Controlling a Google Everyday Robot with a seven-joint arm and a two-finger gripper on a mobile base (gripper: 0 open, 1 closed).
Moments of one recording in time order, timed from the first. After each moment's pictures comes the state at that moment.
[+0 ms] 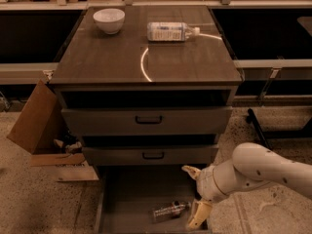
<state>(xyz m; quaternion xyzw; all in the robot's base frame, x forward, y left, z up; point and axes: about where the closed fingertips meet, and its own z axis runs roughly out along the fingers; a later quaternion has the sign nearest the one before) 0.398 -0.098 0.554 -0.64 0.69 0.24 0.24</state>
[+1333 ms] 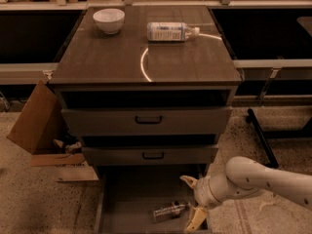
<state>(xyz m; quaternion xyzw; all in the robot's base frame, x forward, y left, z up) 0.411 -0.101 0.457 -0.63 0.69 0.27 0.24</state>
